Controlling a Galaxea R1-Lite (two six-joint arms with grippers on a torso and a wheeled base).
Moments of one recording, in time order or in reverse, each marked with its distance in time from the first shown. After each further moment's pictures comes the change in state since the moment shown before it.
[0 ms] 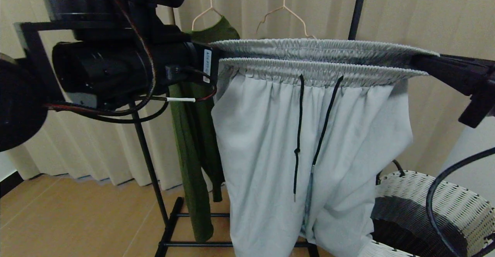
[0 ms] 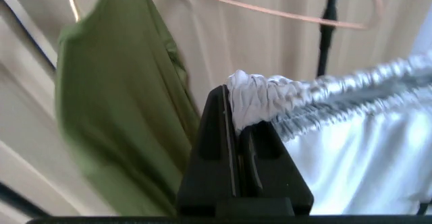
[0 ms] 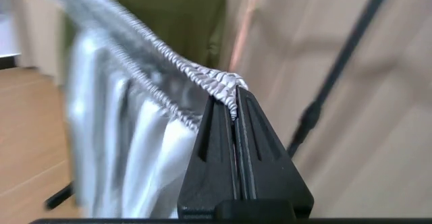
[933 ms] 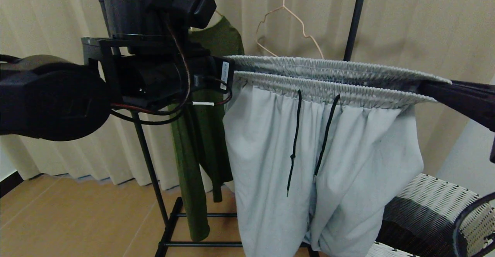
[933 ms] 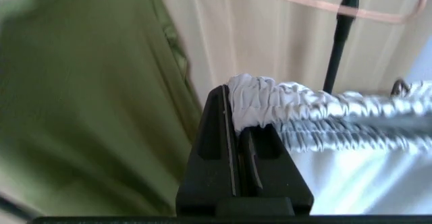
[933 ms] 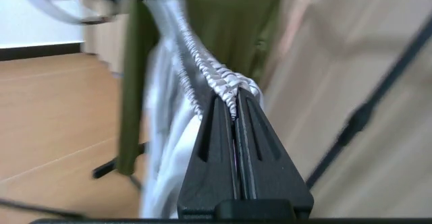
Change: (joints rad) left arm 0.013 0.104 -0.054 0.013 0.014 -0.038; right arm -0.054 -0.069 0.074 0.034 0.236 0.021
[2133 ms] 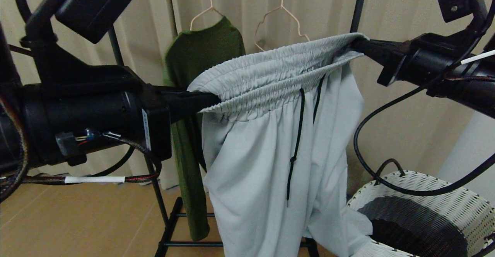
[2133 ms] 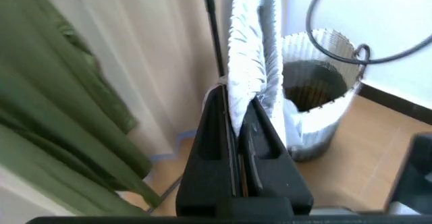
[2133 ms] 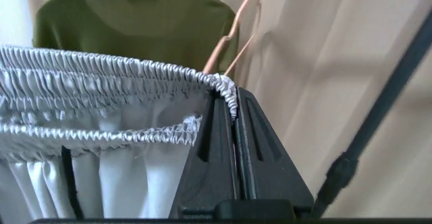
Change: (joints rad) left arm -0.089 -0.417 0.380 0.048 -0.323 0.015; right arm -0.095 0.461 -0.296 -0.272 -0.010 0.085
